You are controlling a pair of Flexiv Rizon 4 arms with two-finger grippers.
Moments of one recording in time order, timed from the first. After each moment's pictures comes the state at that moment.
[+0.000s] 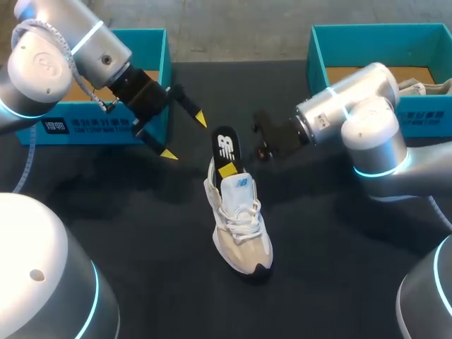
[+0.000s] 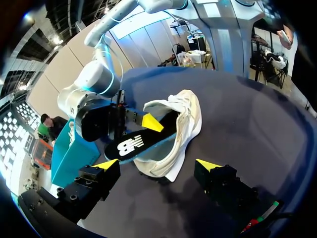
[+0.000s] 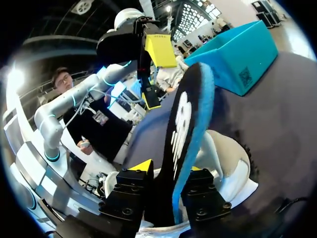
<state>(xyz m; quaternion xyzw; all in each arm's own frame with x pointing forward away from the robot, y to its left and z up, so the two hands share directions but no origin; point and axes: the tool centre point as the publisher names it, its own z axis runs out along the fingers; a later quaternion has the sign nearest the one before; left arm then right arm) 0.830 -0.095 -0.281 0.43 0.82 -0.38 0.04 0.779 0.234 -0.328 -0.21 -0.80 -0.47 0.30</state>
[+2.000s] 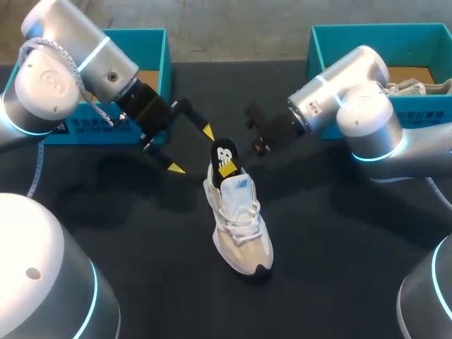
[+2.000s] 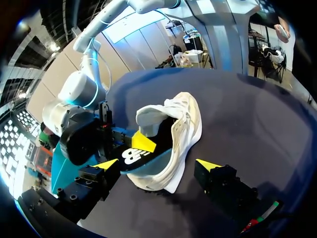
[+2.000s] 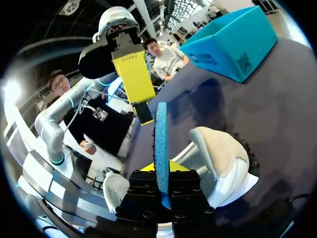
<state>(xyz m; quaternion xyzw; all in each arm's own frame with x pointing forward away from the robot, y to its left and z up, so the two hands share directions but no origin) 0.805 -0.111 -0.294 0.45 0.81 -0.39 0.05 0.778 0.233 -0.333 -0.23 -0.81 -0.42 0.34</state>
